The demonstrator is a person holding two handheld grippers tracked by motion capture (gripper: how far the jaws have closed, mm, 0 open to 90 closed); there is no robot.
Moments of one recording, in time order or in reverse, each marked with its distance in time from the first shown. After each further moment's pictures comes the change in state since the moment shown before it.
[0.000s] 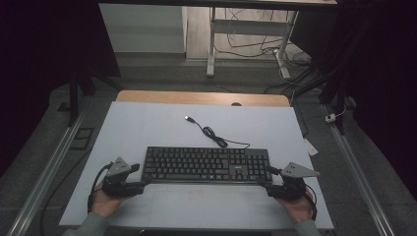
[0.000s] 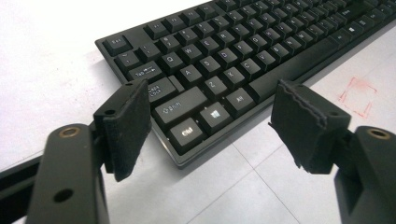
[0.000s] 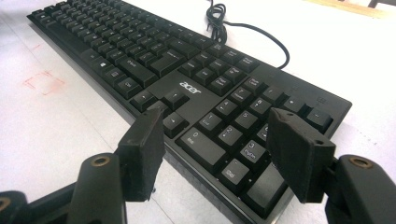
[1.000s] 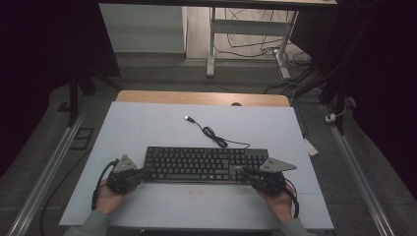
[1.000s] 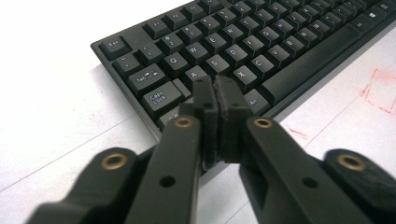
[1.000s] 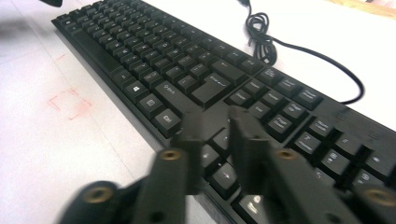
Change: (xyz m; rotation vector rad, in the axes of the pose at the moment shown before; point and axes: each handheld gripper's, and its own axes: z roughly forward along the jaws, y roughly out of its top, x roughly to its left) left arm 0.004 0.006 0.016 0.037 0.001 0.050; right arm 0.031 0.026 0.040 0.038 0.064 -0.038
